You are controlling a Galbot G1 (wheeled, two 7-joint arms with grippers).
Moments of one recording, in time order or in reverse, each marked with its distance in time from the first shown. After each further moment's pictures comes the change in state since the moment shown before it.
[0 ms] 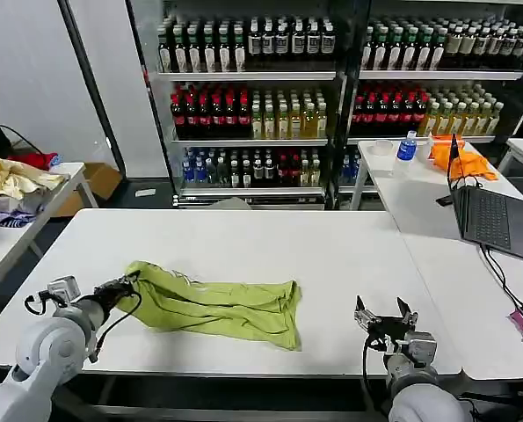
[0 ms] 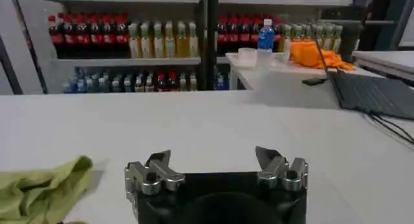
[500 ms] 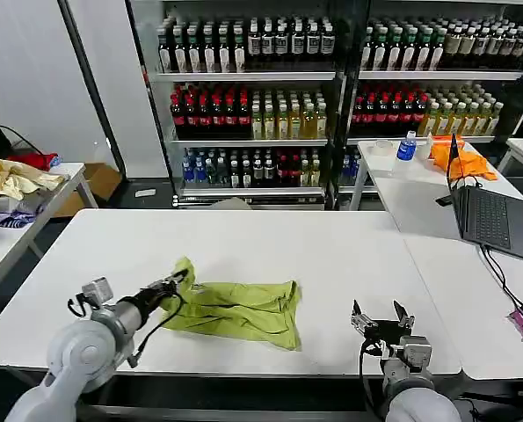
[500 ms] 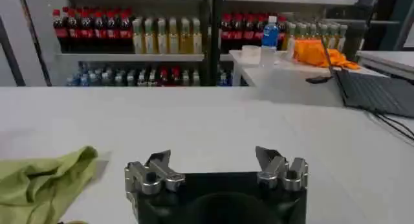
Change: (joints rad) left arm -0.054 -0.109 0.133 -0.078 -0.146 -0.005 -0.024; right arm 0.004 -0.005 -0.022 -0.019 -0.017 0.005 -0.004
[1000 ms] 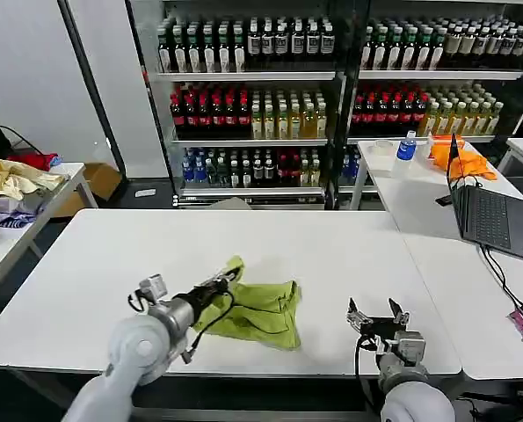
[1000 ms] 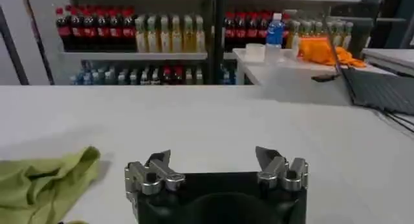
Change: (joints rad) left arm -0.113 -0.171 0.186 0.057 0.030 -0.006 -0.013; right arm 0.047 0.003 -0.019 -0.037 0.018 -0.001 0.000
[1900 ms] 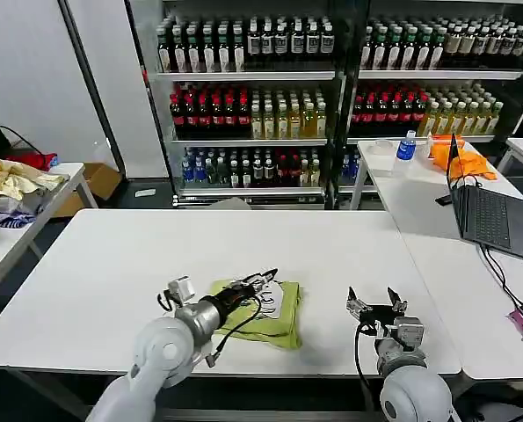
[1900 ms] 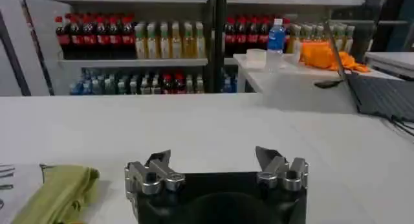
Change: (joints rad) left arm 0.014 -0.015 0.020 -0.022 0.036 0.006 0.085; right arm 0.061 -0.009 0.000 -0.031 0.026 -0.006 0.003
